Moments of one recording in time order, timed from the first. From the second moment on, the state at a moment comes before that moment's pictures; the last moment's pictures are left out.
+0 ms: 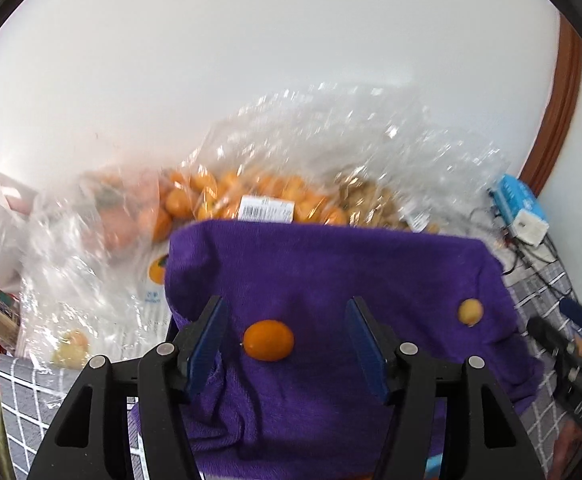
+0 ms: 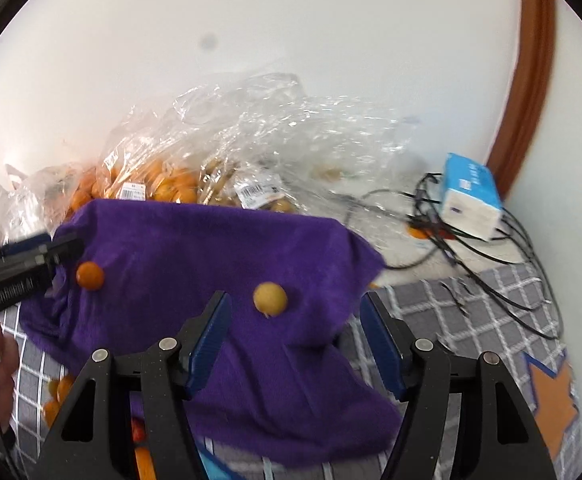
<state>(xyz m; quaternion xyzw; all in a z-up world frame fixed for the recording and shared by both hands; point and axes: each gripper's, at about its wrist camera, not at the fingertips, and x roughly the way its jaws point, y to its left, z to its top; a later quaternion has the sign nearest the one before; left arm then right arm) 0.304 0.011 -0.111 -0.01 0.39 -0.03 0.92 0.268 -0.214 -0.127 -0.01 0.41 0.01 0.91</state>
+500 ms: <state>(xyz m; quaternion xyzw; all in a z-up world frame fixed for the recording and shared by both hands) 0.220 0.040 -0.086 -0.04 0.38 -0.05 0.92 0.187 -0.226 -0.126 0.00 0.42 0.04 0.91</state>
